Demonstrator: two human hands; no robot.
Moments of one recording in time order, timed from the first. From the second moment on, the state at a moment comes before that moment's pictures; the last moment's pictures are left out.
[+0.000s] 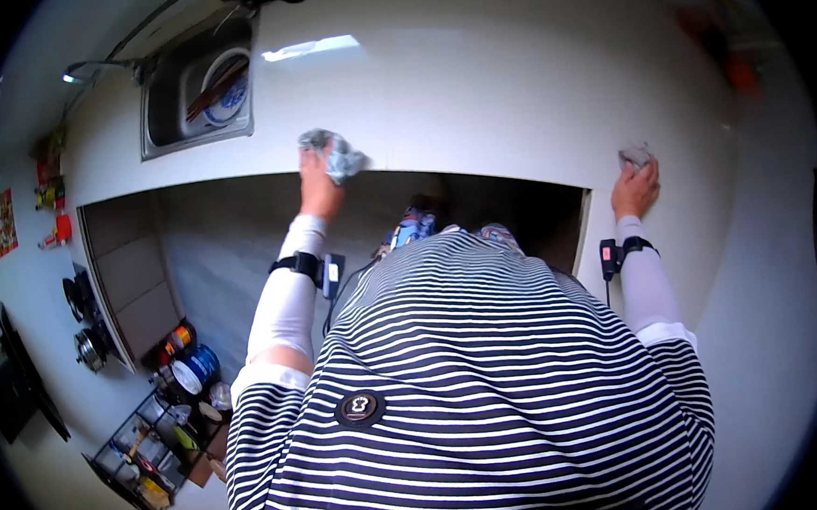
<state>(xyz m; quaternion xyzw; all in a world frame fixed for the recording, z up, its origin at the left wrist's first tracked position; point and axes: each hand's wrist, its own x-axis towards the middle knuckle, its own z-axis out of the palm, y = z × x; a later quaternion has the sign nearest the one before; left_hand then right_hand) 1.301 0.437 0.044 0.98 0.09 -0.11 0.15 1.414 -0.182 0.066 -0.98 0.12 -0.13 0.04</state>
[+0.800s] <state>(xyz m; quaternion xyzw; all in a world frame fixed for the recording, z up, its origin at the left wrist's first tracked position) 1.420 0.035 0.088 0.92 -0.35 -0.12 0.13 1.416 -0.167 0.068 -0.98 0.13 -0.11 0.09</state>
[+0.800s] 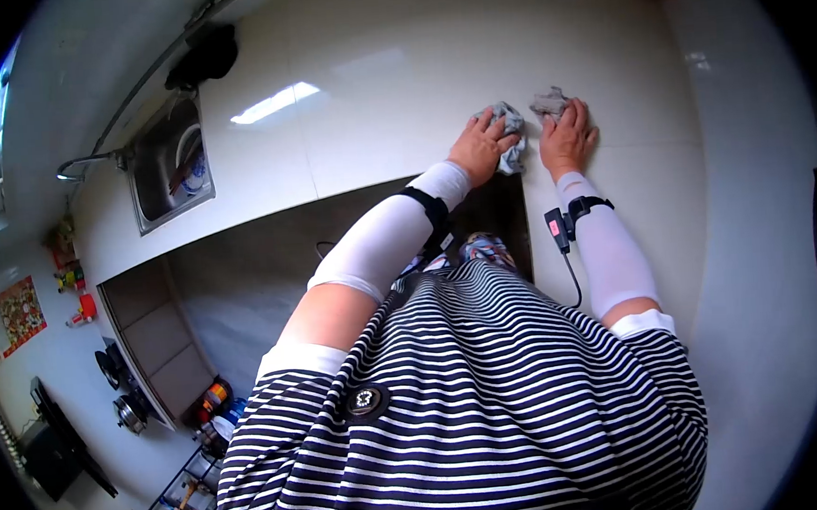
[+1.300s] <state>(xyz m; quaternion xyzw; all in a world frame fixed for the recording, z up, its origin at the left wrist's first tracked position) 1.452 0.230 0.073 0.97 -0.06 -0.17 0.14 1.414 -0.167 0.070 -0.98 0.14 -0.09 0.11</state>
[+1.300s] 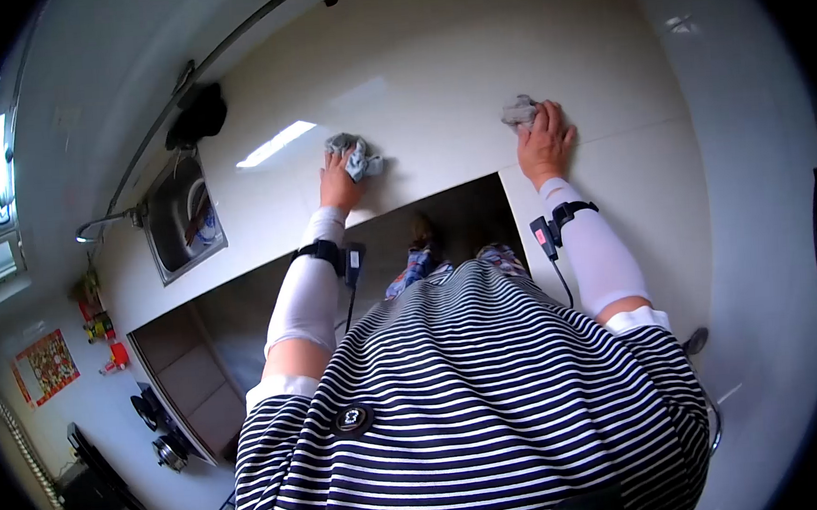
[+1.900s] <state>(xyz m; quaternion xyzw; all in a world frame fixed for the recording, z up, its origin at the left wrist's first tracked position) 1.466 0.065 0.080 0.90 -0.39 -0.16 0.14 1.413 -0.168 0.078 -0.98 0.14 -0.10 0.10</state>
